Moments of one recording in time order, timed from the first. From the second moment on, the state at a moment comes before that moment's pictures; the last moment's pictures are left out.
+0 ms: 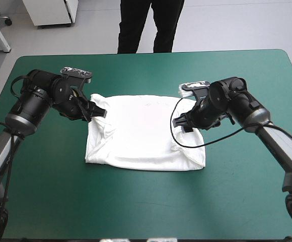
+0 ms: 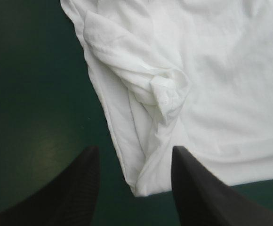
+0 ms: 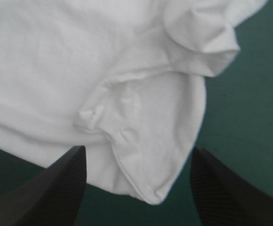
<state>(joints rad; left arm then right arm) -0.34 1.50 -1.52 0.05 1.24 -0.06 0.45 1.60 -1.46 0.11 1.14 0.12</state>
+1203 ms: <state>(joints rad) -0.34 1.52 -0.96 0.04 0.92 -0.23 0.45 1.52 -1.41 0.01 1.22 0.19</state>
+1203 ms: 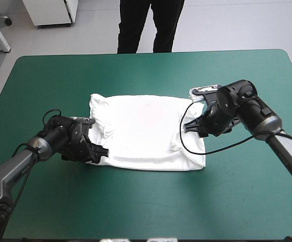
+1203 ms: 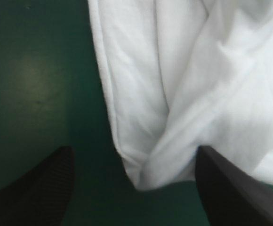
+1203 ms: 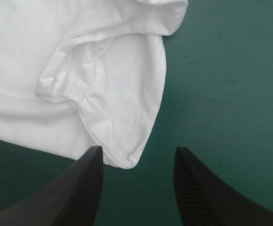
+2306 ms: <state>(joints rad) -0.34 1.60 -0.98 -0.06 0.92 -0.23 0.44 1.48 -1.05 0.10 0.95 0.28</state>
